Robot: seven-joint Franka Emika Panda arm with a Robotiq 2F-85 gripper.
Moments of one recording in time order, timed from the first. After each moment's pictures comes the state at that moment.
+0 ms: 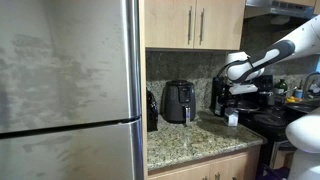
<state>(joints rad) -0.10 -0.55 0.08 -2.65 -0.13 2.24 0.28</state>
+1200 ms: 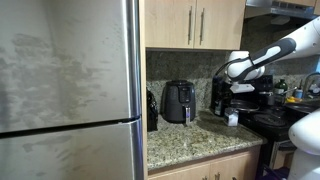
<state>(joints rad) 0.00 -0.55 -0.01 -2.65 -0.05 2.37 0.05</state>
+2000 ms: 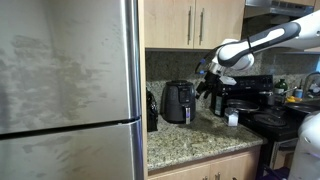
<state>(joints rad) 0.29 -0.56 0.01 -2.52 0.26 2.33 -0.21</state>
